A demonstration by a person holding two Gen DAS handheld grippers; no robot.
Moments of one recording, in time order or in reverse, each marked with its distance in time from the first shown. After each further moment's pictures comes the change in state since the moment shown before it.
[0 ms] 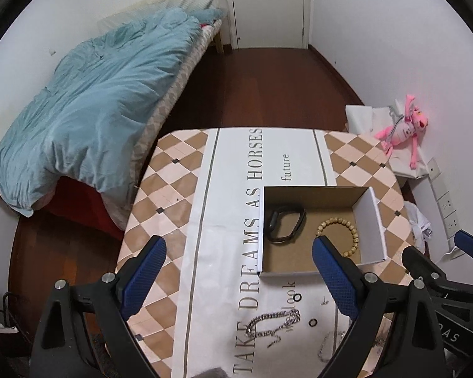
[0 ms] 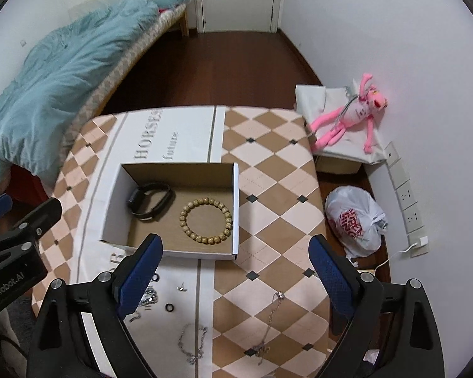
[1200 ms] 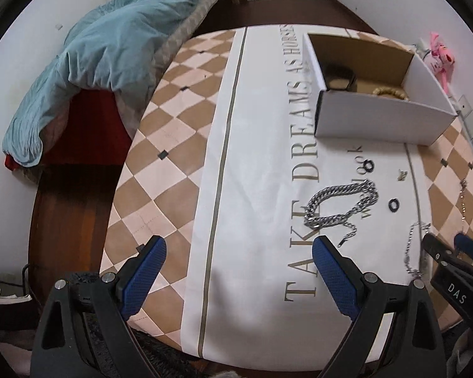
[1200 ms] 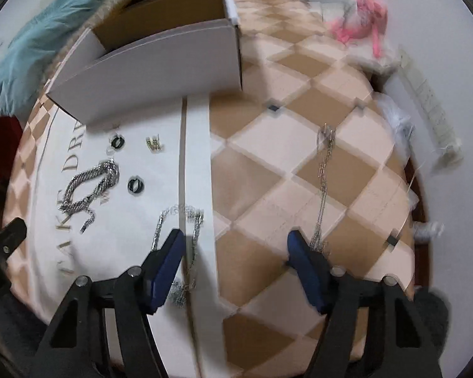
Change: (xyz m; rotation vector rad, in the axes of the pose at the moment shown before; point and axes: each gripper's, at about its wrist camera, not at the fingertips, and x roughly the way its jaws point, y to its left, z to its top) left arm 0.059 0.026 -0.142 0.028 0.210 0.131; right arm 0.097 0.007 -0.163 0.079 0.223 0.029
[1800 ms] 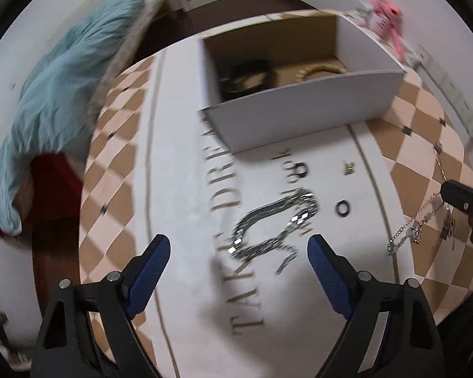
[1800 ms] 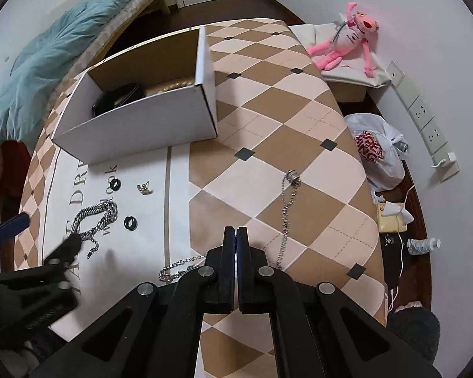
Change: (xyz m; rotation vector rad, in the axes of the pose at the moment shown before) left arm 0.009 -0.079 0.019 0.300 -0.025 -0.067; right arm -0.022 -0.033 0.022 0.060 -0.074 0.049
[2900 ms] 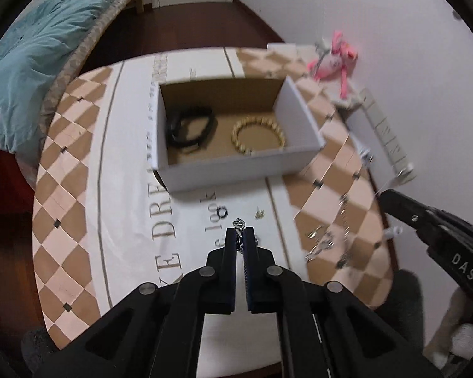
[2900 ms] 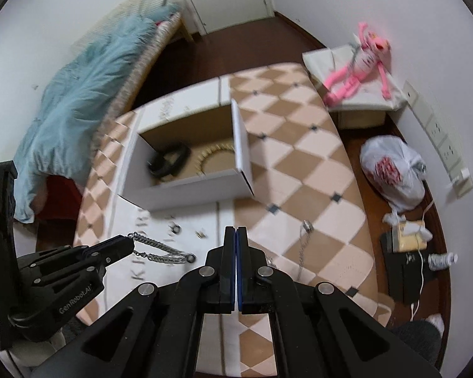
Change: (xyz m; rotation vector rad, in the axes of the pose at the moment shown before) left arm -0.062 0.036 0.033 -0.135 -0.058 -0.393; right arm -0.082 0.000 0.040 0.027 -0.121 0.173
